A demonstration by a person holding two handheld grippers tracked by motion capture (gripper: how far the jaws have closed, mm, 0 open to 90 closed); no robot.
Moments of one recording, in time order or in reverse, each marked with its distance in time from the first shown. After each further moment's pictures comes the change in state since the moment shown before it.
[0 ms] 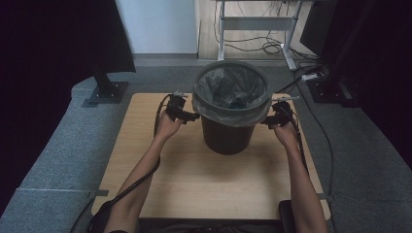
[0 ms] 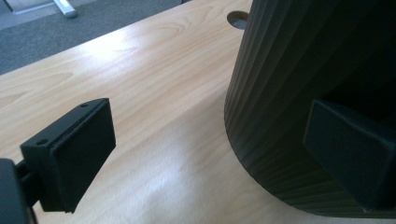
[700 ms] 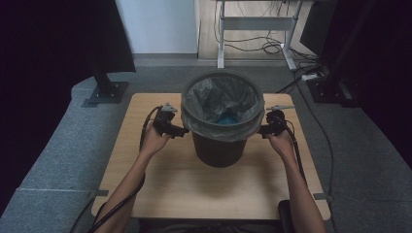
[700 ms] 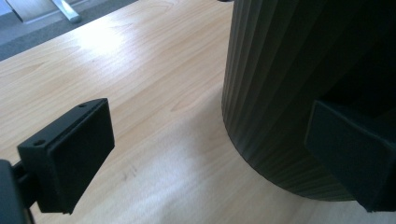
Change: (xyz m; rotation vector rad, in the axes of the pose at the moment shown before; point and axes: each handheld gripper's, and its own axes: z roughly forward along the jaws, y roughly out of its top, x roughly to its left) left arm -0.022 -0.045 -0.055 -0.002 0.020 0.090; right arm 0.032 -0.021 -0.010 -0.008 0.144 -0.003
